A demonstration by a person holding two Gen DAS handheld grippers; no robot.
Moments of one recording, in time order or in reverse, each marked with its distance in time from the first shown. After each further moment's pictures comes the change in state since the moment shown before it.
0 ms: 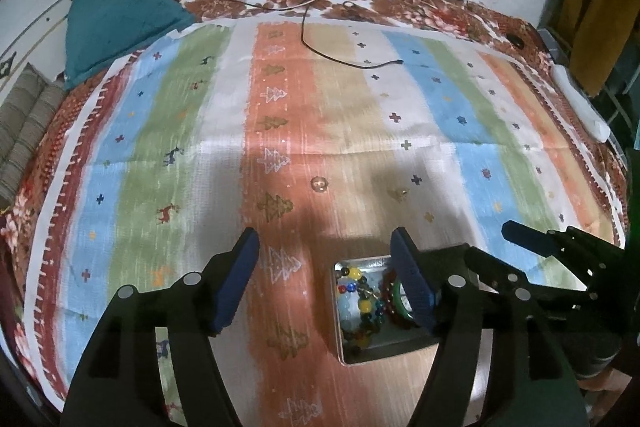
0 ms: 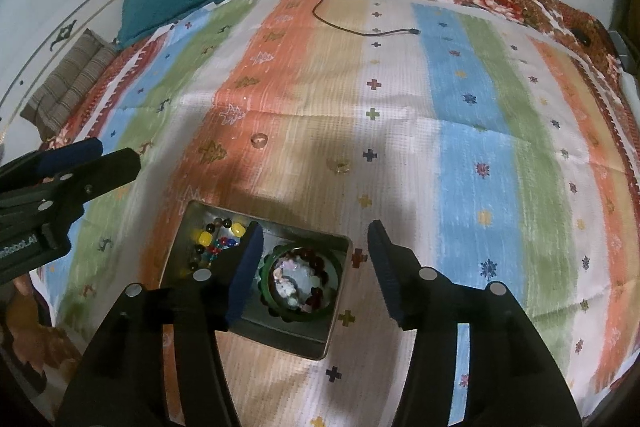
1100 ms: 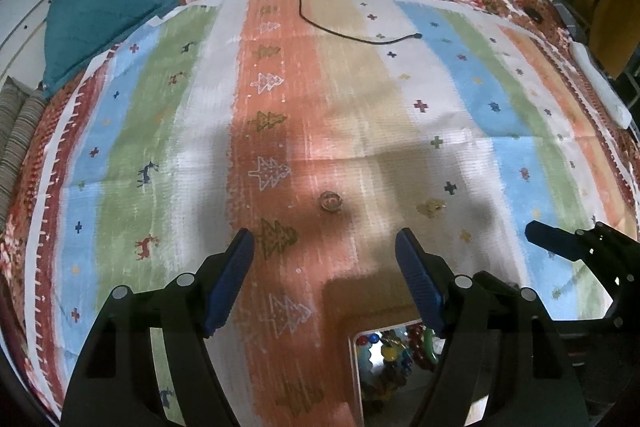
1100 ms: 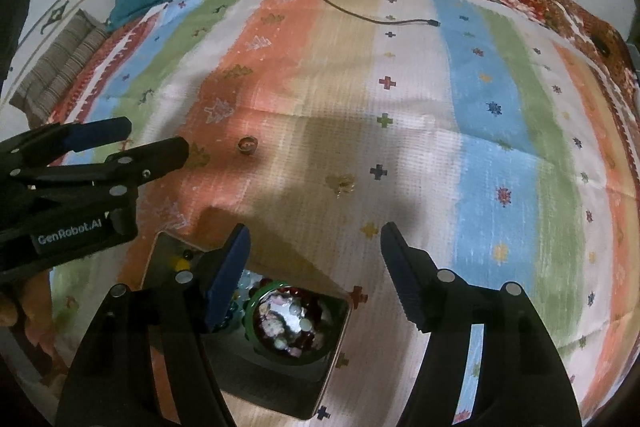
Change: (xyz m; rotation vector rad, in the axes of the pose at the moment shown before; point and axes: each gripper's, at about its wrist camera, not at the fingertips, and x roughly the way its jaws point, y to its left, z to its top) left arm 0.074 0.005 0.034 0.032 0.104 0.033; right arm 0.048 -0.001 0.030 -0.048 0.077 -0.013
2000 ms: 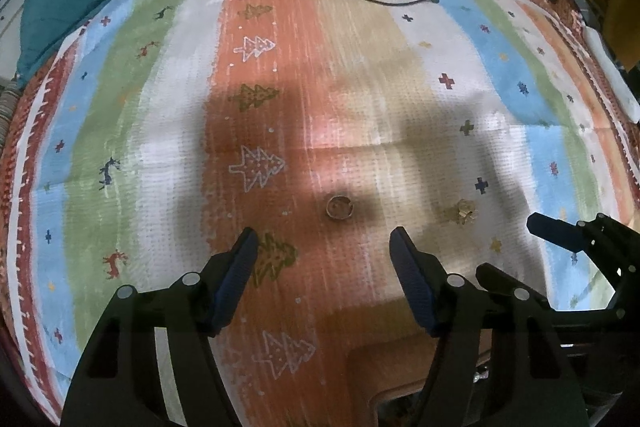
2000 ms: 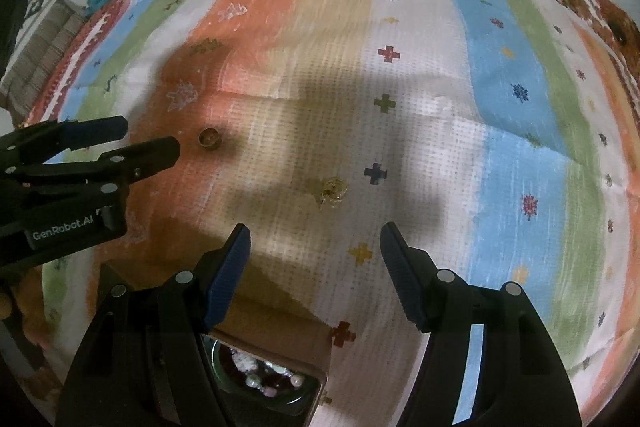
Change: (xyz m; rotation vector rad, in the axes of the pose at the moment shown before) left arm 0.059 0.008 0.018 0.005 0.129 -0.029; right arm 0.052 -0.013 0.021 -0.001 0.116 0.011
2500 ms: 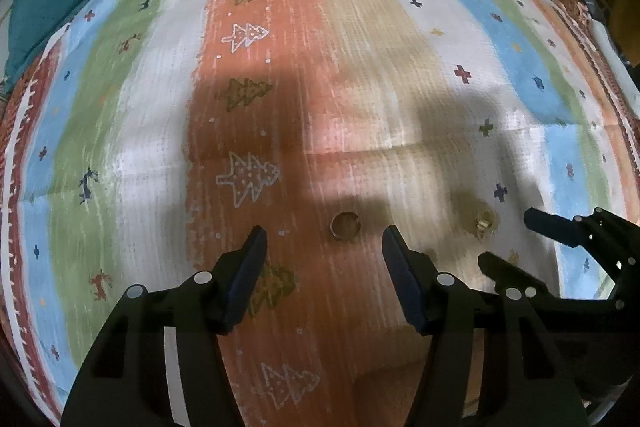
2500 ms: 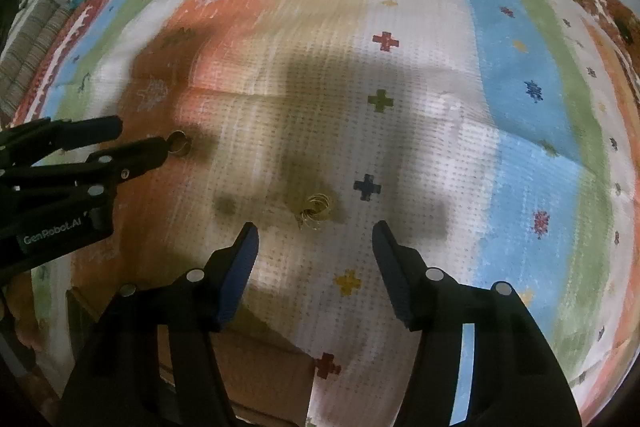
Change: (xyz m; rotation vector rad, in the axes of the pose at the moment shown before) left arm 0.026 0.001 0.014 0.006 0.045 -0.005; right arm 0.030 -0.006 0.017 -0.001 0.053 -0.017
